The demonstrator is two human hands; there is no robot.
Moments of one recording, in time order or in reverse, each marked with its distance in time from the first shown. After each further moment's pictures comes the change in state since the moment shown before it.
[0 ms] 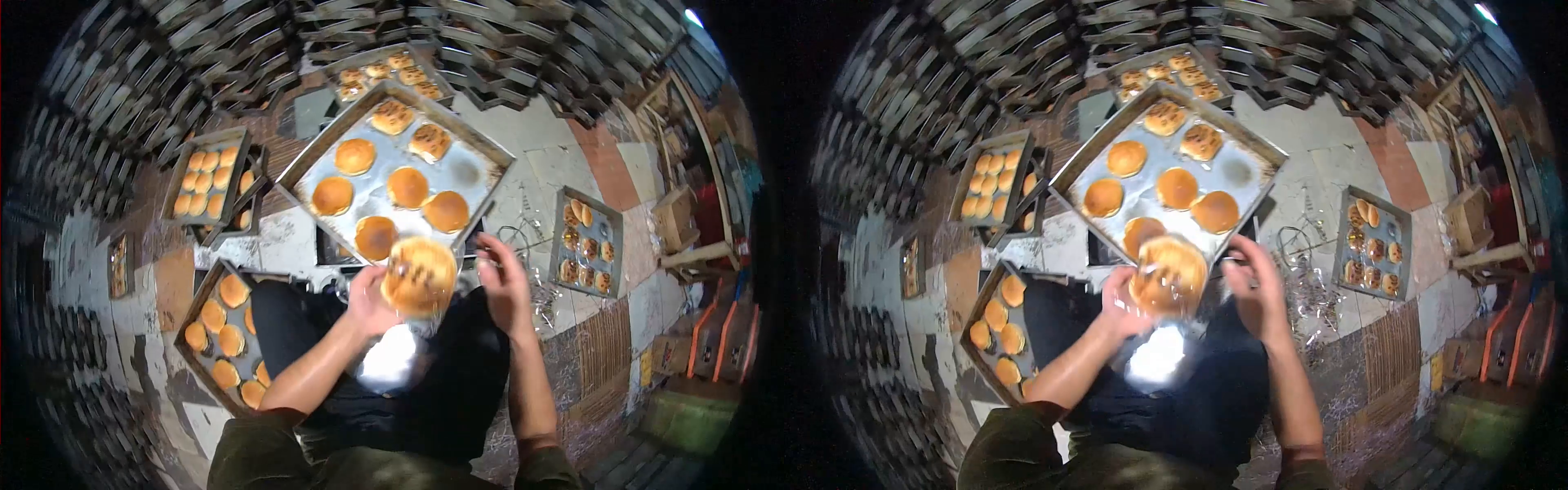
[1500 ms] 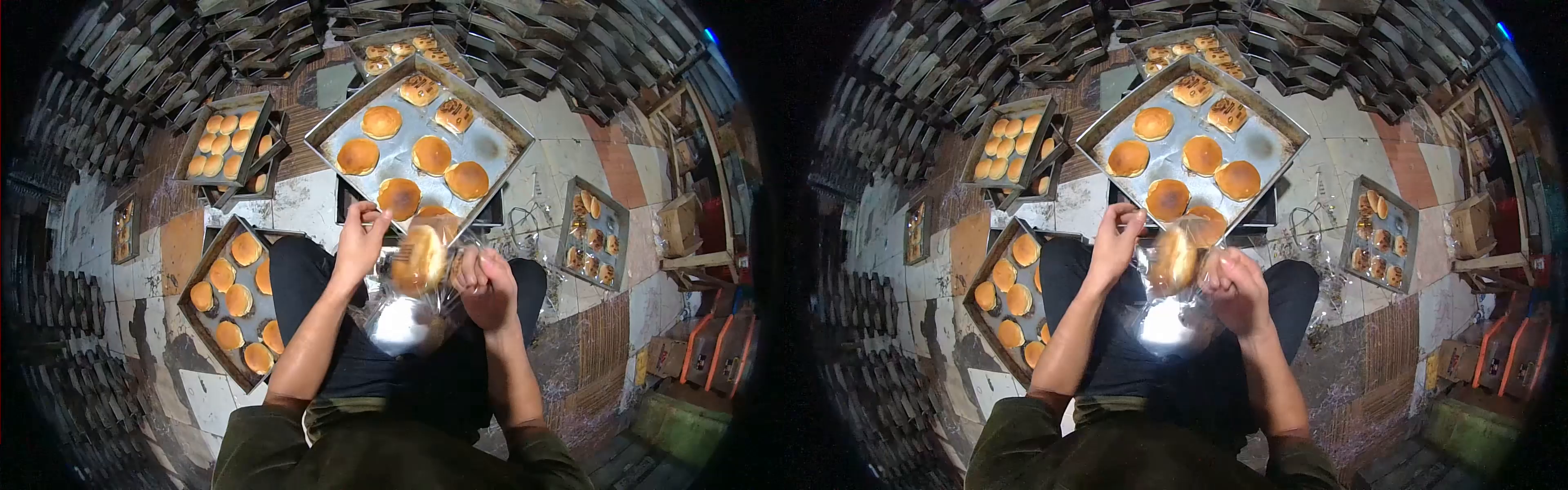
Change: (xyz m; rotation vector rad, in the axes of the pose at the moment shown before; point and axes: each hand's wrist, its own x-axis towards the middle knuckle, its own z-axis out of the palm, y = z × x) left_hand -0.039 0.025 0.007 1.627 0.898 0.685; right_hand -0.055 -0.020 0.048 1.184 -0.337 0.266
